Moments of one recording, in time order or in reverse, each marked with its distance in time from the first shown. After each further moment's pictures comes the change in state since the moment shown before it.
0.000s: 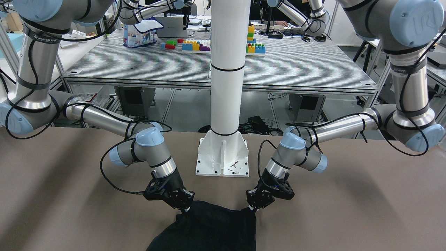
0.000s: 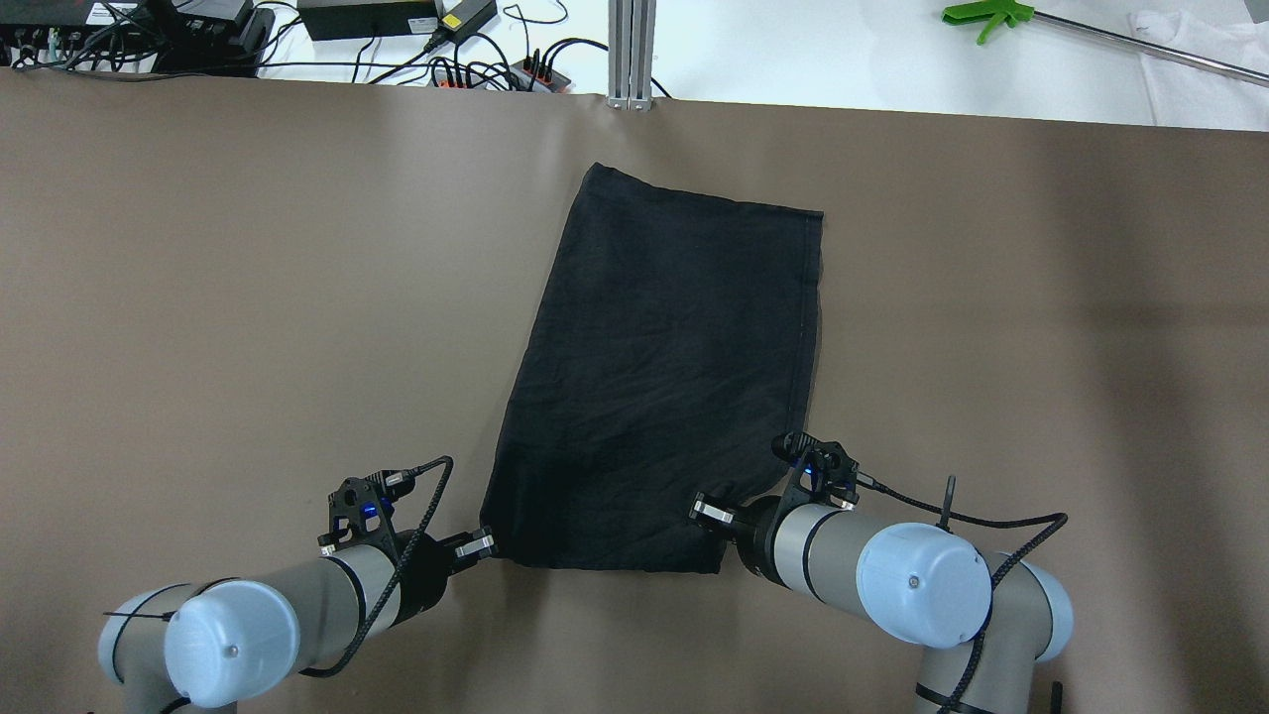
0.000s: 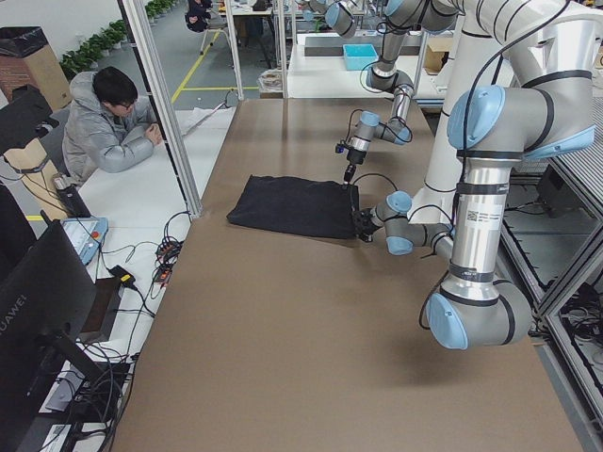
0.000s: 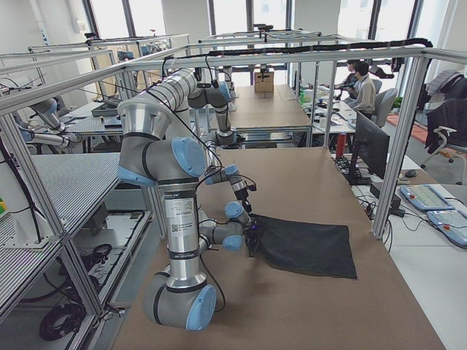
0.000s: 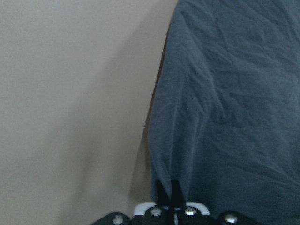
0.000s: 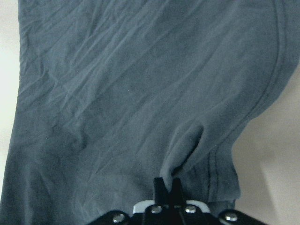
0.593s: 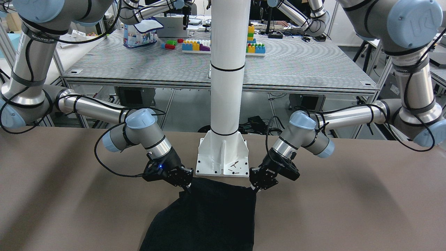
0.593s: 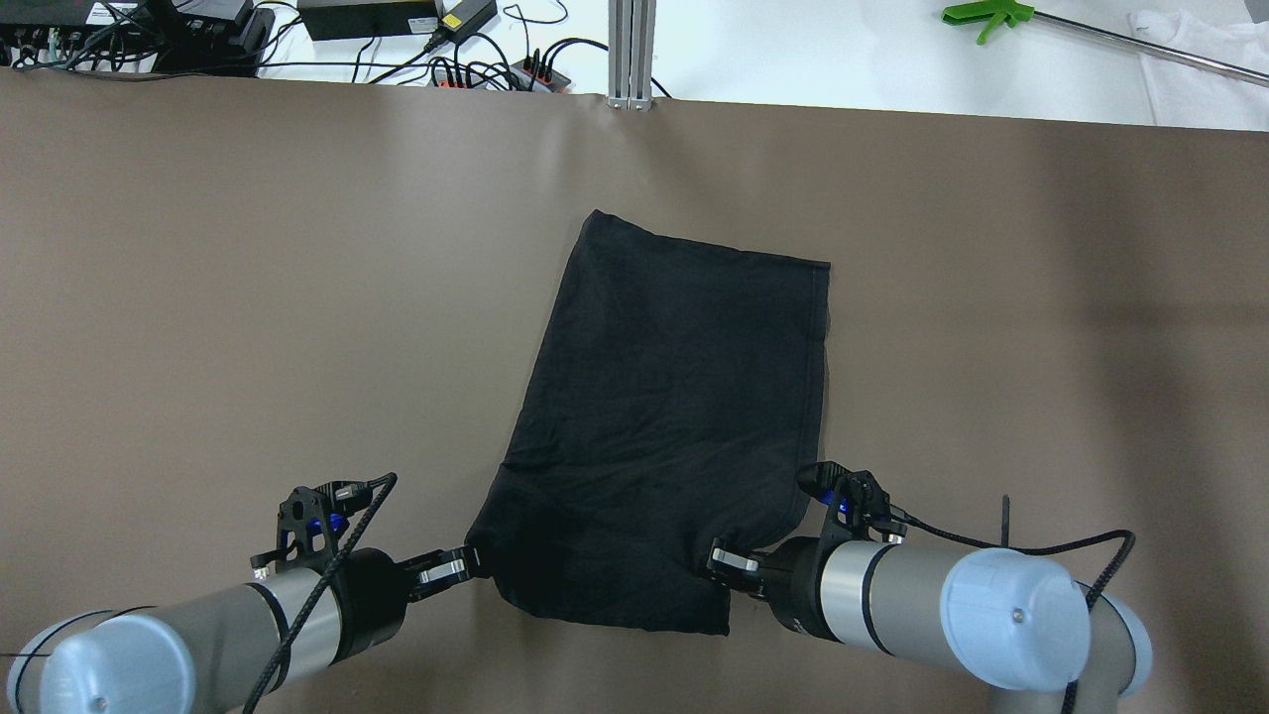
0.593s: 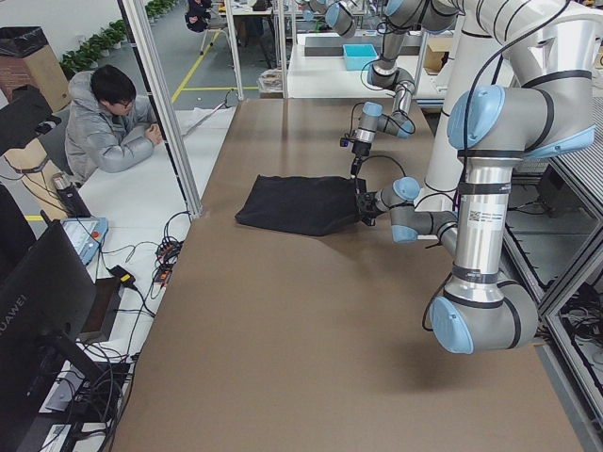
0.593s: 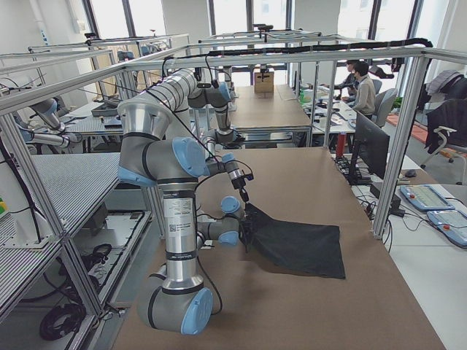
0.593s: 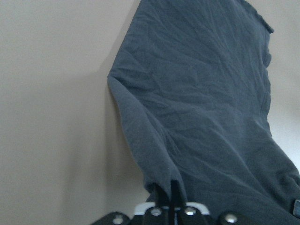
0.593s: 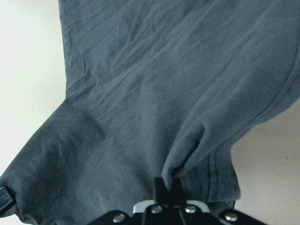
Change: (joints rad) left arm 0.036 0.091 -0.200 0.005 0.027 0.065; right arm -0.022 -0.091 0.174 0.000 0.117 0.009
